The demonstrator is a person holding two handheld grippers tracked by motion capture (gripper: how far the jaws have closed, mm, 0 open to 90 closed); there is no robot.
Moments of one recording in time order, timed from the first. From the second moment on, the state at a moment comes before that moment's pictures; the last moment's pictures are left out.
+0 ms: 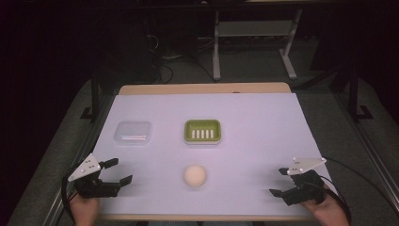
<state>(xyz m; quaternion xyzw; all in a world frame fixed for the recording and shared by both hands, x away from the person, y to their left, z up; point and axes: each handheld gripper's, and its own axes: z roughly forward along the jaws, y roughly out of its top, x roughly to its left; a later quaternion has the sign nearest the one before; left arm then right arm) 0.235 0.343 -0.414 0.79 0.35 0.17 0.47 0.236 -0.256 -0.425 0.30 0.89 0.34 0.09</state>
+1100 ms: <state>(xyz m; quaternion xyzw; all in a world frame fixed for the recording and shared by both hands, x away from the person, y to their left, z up) 0.235 0.344 -0.415 0.79 0.35 0.17 0.48 0.262 -0.197 -0.392 0.24 0.91 0.33 0.06</state>
